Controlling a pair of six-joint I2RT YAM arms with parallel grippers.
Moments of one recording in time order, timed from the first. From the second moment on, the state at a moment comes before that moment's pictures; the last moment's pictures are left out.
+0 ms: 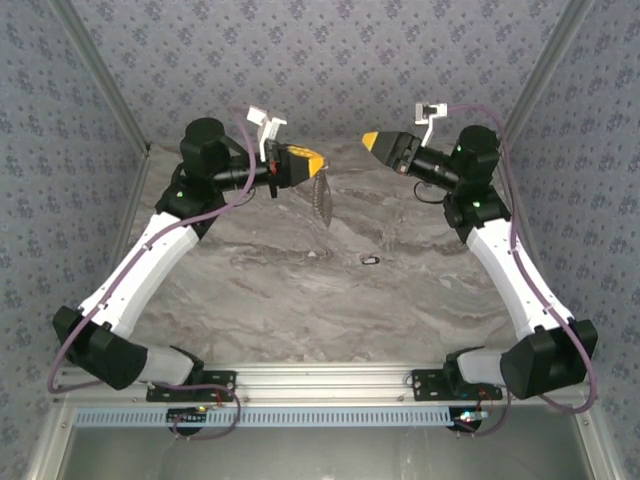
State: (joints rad) left arm -0.50 1.38 1.46 -0.08 0.87 -0.39; right arm 0.25 1.32 1.28 0.17 -0.83 0.91
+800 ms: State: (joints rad) left arm -0.50 1.44 1.56 -0.03 0.90 -0.46; right arm 0.37 1.39 1.32 0.41 -0.98 1.09
